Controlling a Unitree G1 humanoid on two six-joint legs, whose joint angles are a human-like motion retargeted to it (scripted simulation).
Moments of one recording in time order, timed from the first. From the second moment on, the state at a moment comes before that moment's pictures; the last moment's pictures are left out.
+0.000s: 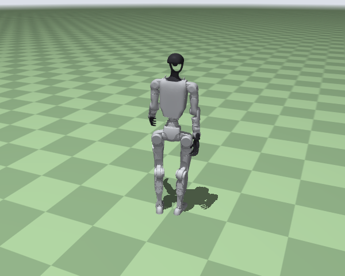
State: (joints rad) left arm -0.02 0.05 0.39 0.70 -0.01 0.03 -0.04; right arm -0.03 -0.13 -0.13 1.65 -0.82 0.01 0.10; waist -0.15 0.02 -0.11; left_leg -0.07 -0.03 0.13 0.02 -0.06 0.00; right_leg -0.06 -0.02 -0.33 0.02 -0.10 0.00
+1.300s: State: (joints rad) left arm -0.08 0.25 0.56 -0.04 0.09 -0.27 0.71; right arm -0.03 -0.15 -0.14 1.67 -0.87 0.02 0.12; waist -0.12 0.04 -0.15; left_leg -0.07 -0.04 0.15 0.02 -0.07 0.00; right_leg -0.06 -0.03 -0.31 0.02 -0.10 0.00
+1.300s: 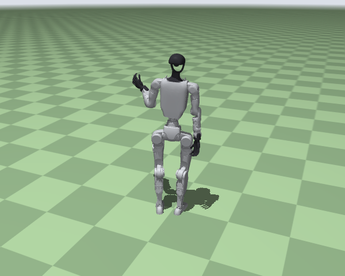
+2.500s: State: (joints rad) left arm -0.26 0.39 0.40 -0.14 0.17 0.12 0.16; right arm -0.03 -0.15 -0.14 1.68 -0.87 0.02 0.11; waist -0.13 0.05 -0.17; left_leg -0.05 -0.03 0.18 0.02 -0.07 0.00; right_leg -0.07 -0.01 -0.28 0.03 -0.10 -0.01
